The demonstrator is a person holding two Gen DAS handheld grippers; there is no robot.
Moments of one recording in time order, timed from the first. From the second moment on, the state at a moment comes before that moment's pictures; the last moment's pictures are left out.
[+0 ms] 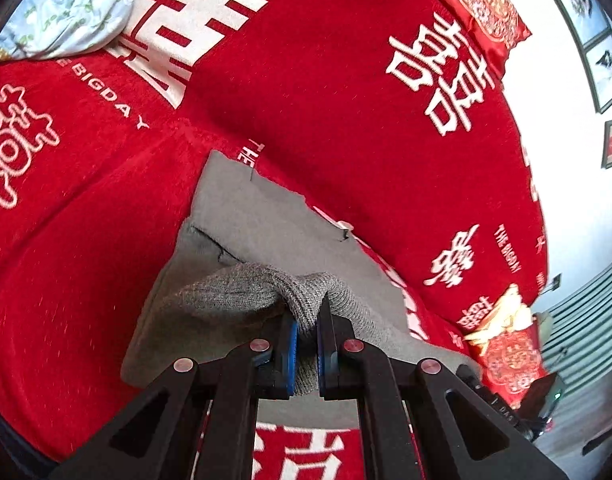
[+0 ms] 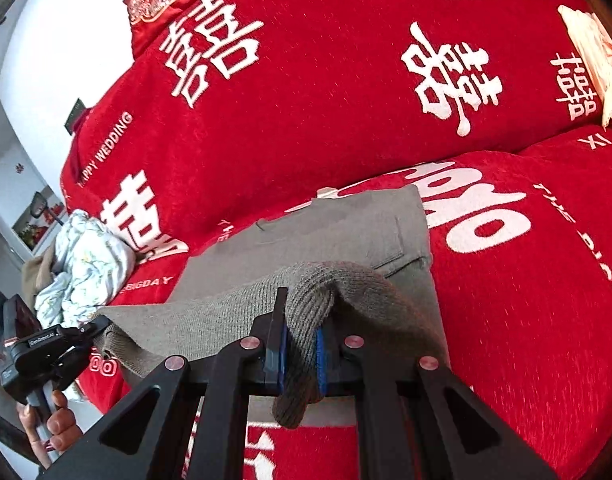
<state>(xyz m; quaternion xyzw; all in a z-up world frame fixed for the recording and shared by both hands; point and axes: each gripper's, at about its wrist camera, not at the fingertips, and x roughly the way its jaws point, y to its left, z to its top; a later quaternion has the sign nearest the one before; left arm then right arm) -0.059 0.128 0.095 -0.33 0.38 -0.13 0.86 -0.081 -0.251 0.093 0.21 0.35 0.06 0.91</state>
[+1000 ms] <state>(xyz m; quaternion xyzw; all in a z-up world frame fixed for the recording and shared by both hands) 0.028 0.078 0.095 -0.19 0.40 -0.08 0.89 0.011 -0.257 0.076 0.17 0.39 0.02 0.90</state>
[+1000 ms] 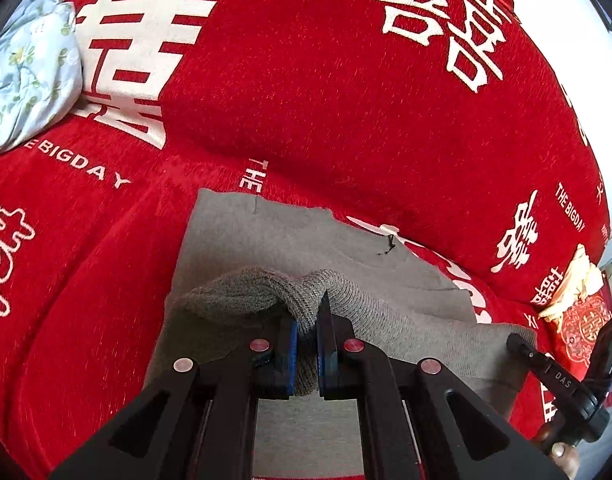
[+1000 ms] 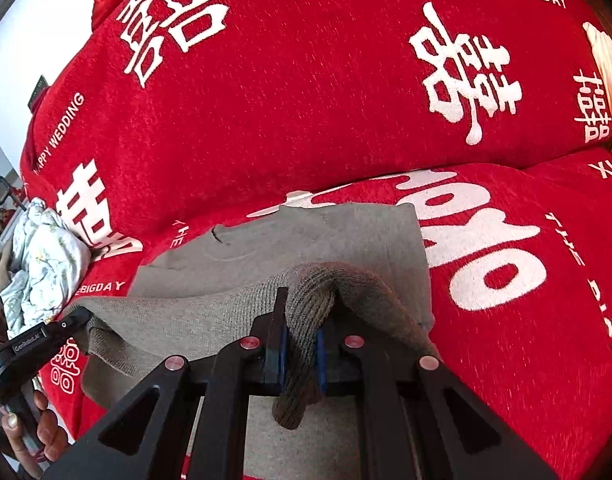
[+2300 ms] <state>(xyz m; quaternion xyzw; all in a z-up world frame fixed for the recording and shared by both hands) 0.118 0.061 0.082 -0.16 0.43 -0.06 0.88 0.095 -0.268 0.054 0.17 0.43 -0.01 0.89</state>
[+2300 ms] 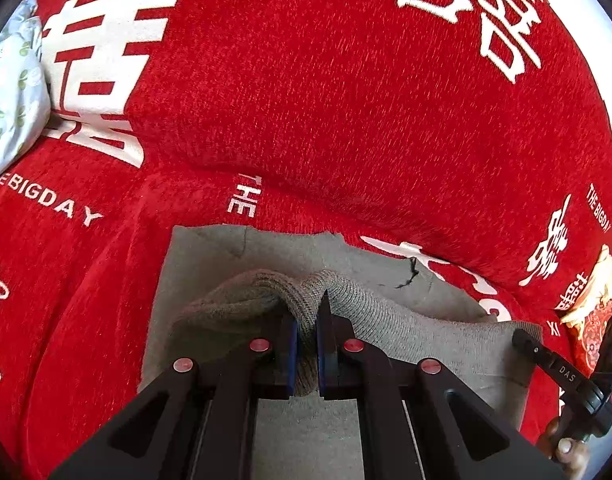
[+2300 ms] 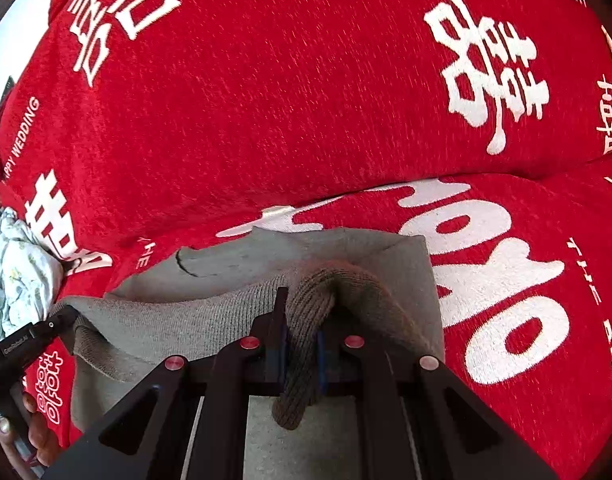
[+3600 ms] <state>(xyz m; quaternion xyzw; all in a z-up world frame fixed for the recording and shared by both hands) 0.183 0.061 0.028 -0.17 0.49 -0.05 0.85 0.154 -0.279 0.002 0.18 0.48 -0.02 0.86</state>
